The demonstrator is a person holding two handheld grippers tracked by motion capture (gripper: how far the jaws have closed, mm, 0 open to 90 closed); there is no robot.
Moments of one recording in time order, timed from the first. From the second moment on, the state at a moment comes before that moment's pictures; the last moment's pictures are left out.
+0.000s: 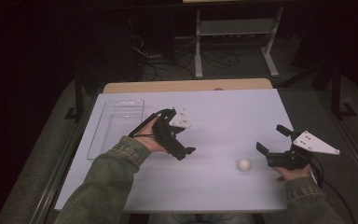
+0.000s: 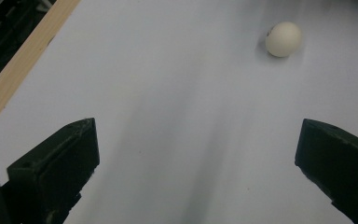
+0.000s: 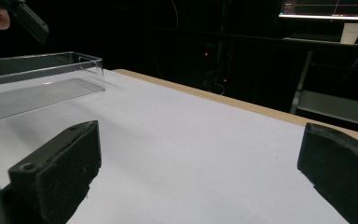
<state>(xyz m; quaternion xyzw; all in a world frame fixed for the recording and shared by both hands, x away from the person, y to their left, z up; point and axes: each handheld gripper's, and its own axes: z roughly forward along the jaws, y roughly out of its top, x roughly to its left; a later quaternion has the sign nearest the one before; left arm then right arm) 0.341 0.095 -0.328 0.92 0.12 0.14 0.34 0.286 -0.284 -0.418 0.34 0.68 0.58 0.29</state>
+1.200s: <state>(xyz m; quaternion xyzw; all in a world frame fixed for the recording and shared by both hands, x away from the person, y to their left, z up) 0.347 0.052 -0.350 0.94 0.08 0.11 0.32 0.286 -0.285 -0.419 0.35 0.67 0.58 0.29</state>
